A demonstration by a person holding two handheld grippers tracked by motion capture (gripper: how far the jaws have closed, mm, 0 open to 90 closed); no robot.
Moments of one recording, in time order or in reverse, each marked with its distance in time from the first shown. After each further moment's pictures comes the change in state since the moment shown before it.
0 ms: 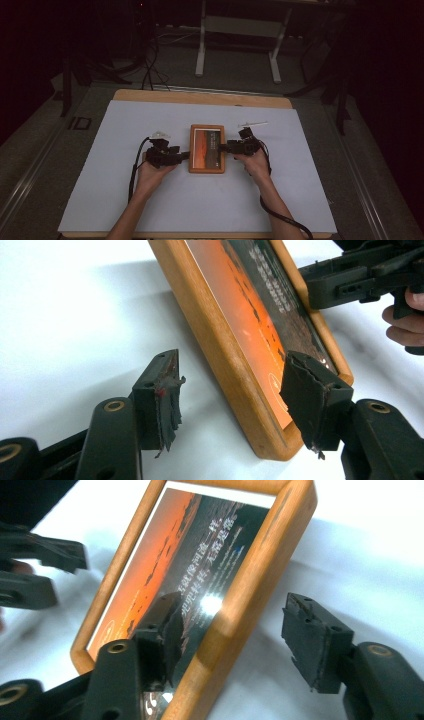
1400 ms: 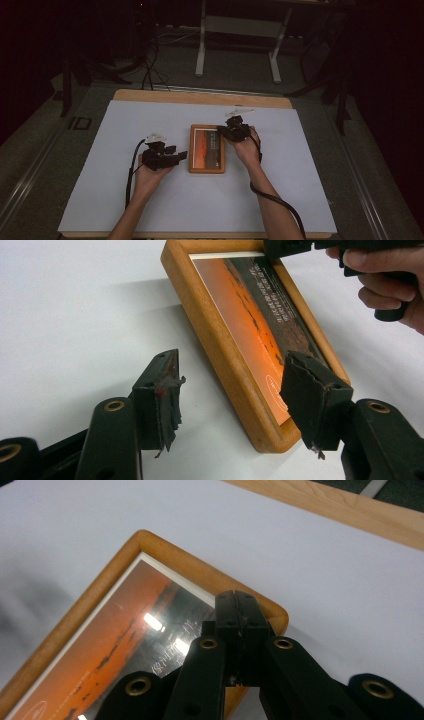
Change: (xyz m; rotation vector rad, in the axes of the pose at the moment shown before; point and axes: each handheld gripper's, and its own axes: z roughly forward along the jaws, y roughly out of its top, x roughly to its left) left arm -0.005 -0.006 -0.010 -0.048 0.030 0.014; right arm 0.018 0.043 0.021 -0.070 -0.199 -0.229
